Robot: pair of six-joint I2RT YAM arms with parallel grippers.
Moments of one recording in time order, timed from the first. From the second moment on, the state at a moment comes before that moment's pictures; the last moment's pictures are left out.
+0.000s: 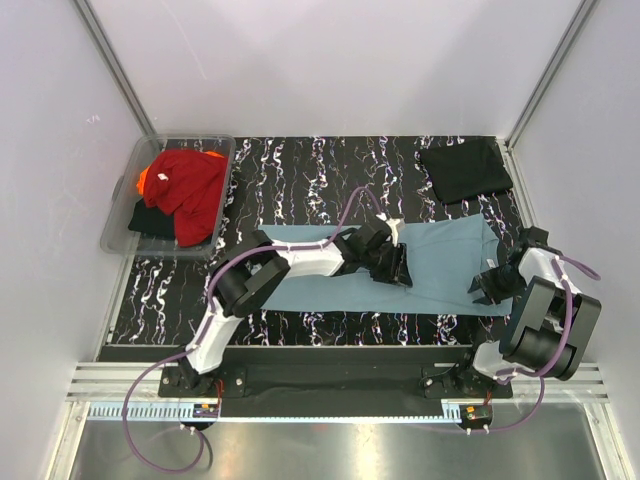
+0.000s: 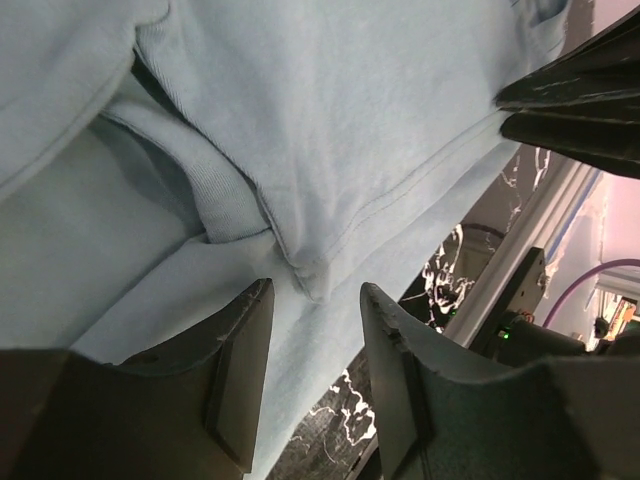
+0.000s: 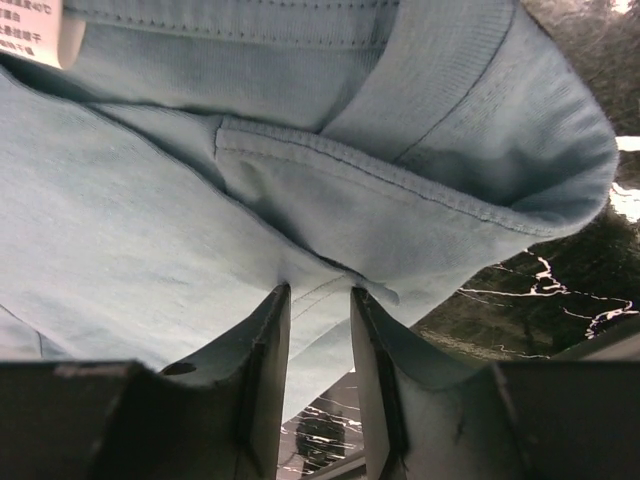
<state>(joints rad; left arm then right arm) -0.95 2.15 1.42 0.02 0.37 -0.77 -0.47 1.41 0.75 -0.76 -0.10 0.77</state>
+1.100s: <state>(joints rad) -0.96 2.22 1.47 0.06 0.41 -0.80 -0.46 1.38 0.70 -0.70 -0.02 0.74</state>
